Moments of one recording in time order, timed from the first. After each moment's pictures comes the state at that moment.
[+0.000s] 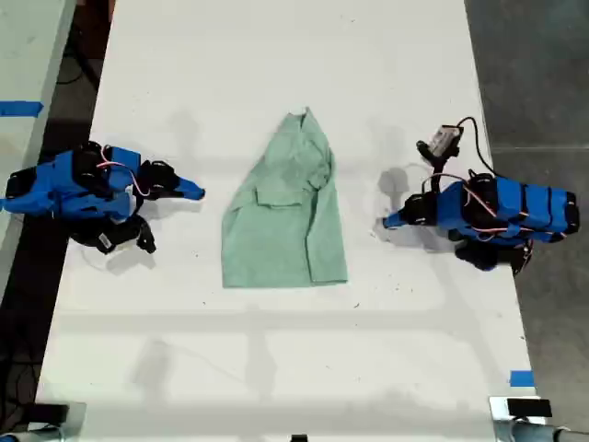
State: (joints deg) arm 0 -16.4 206.5 181.4 61.5 7.6; arm 1 10.3 200.1 174.9 72.9 -15.1
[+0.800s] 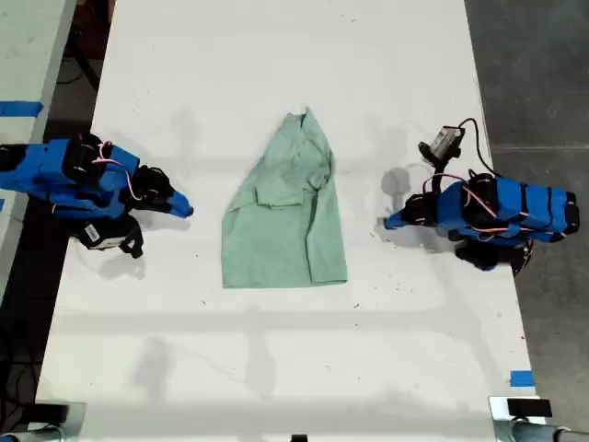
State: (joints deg) arm 0 -1.8 171.1 159.4 68.3 -12.7; arm 1 10.0 200.2 174.9 74.1 -12.7
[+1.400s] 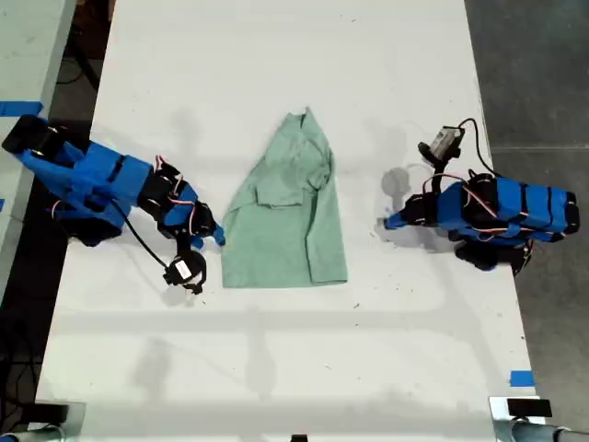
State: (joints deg) arm 0 7.7 110.5 118.5 69.9 -27.0; arm 1 10.0 200.2 174.9 74.1 -12.7
